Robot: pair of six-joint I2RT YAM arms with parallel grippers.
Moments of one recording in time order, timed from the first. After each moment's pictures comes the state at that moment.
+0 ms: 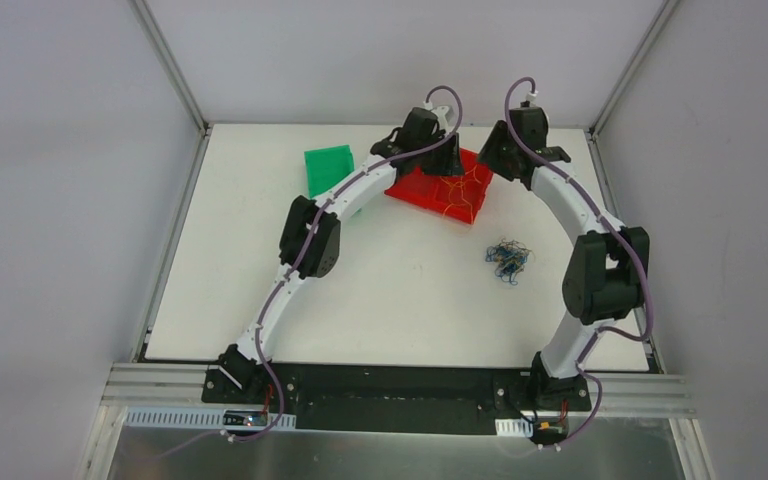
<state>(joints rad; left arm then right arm) -0.63 2.56 2.40 -0.37 0.26 -0.48 0.20 1.79 1.50 -0.42 0.07 0.59</state>
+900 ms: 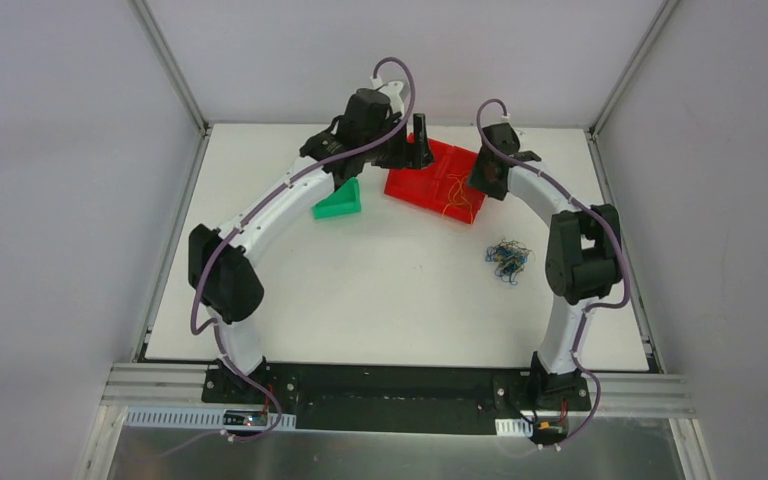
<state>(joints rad) -0.63 1.86 1.86 -0.47 0.10 -0.45 0.26 1.93 1.51 -0.51 0.23 0.56</state>
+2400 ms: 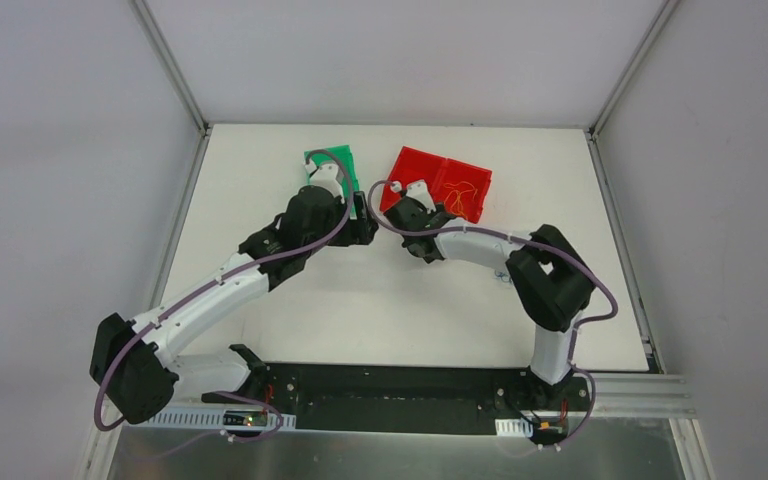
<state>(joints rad) -0.69 1.17 0.92 -0.23 -0.17 -0.54 0.80 1.86 1.22 -0.44 0.67 0.32</state>
